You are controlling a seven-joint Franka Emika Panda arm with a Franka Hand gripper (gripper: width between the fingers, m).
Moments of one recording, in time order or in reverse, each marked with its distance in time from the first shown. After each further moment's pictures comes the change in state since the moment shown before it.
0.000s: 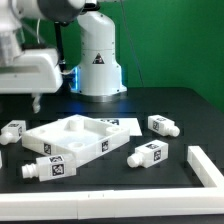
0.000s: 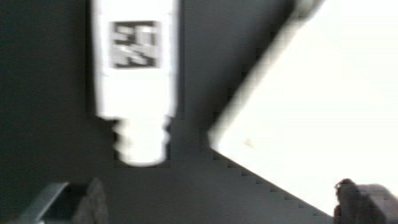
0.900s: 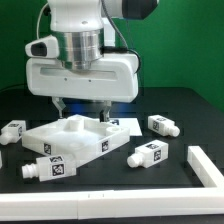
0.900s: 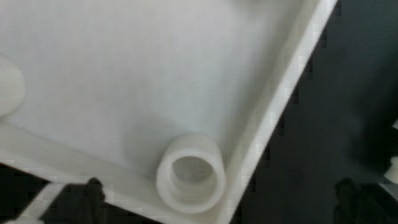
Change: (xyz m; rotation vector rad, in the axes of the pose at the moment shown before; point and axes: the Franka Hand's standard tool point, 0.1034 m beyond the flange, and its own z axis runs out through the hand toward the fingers) arm 0.024 -0.122 0.017 -0.039 0.034 0.138
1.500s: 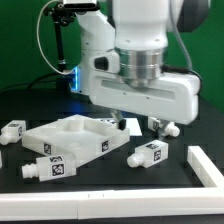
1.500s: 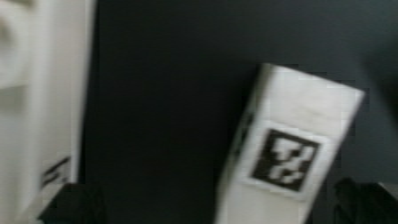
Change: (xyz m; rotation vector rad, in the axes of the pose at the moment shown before) arm -0.017 -0.106 0.028 -0.010 -0.013 0.247
